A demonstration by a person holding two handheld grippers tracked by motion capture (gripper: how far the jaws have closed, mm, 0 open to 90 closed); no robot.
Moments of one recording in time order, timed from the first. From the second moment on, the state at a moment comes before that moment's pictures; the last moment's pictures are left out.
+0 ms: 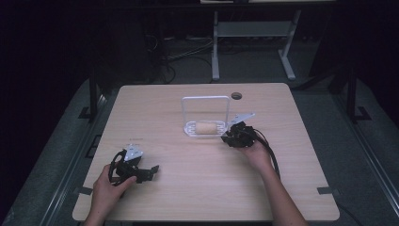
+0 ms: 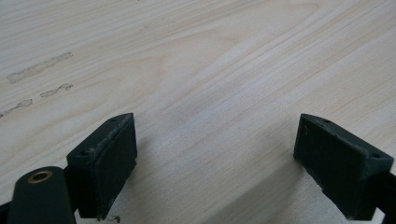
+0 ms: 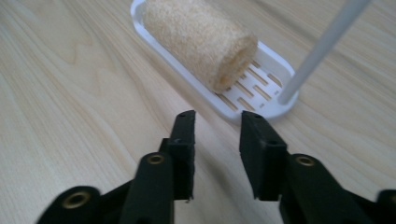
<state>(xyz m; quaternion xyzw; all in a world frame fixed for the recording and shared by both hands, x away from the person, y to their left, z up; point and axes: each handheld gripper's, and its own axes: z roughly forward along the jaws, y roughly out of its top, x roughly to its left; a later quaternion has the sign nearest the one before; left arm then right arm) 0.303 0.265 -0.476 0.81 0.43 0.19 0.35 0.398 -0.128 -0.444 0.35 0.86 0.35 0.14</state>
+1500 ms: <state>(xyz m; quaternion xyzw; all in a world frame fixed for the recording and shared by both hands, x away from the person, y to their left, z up) 0.303 0.265 -0.476 0.81 0.43 0.19 0.35 0.330 -0.194 -0.455 0.39 0.84 0.35 0.15</state>
